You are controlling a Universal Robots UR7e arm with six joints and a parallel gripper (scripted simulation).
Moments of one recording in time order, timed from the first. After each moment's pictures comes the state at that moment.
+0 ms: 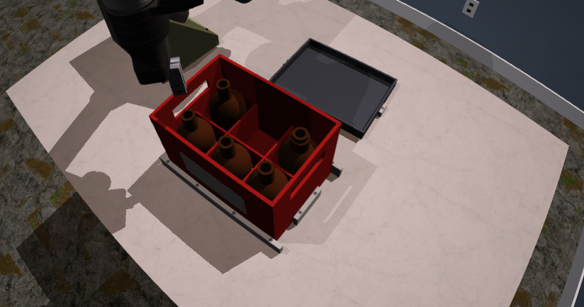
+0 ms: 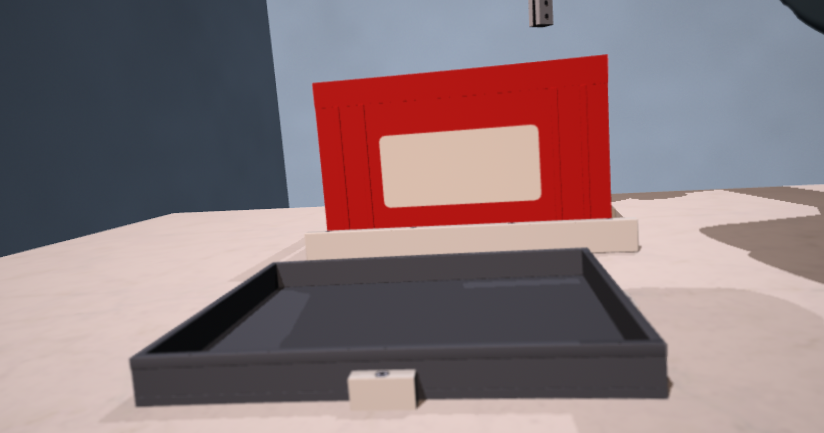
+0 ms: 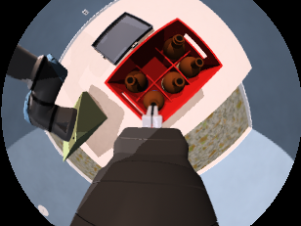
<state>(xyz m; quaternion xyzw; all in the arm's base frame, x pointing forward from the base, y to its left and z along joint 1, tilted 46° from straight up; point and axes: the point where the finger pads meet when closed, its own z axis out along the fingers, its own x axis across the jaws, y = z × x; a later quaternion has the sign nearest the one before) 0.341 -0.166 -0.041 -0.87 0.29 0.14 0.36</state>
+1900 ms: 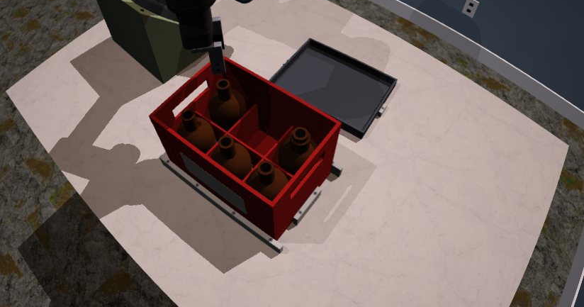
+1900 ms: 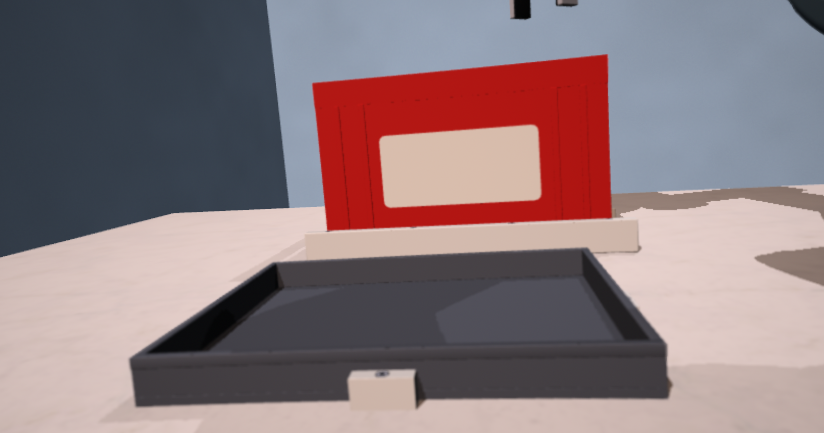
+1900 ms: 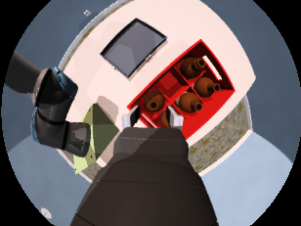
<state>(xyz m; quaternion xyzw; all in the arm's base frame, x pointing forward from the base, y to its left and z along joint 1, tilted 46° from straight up) 0.332 -0.104 0.022 -0.87 0.29 0.14 0.36</state>
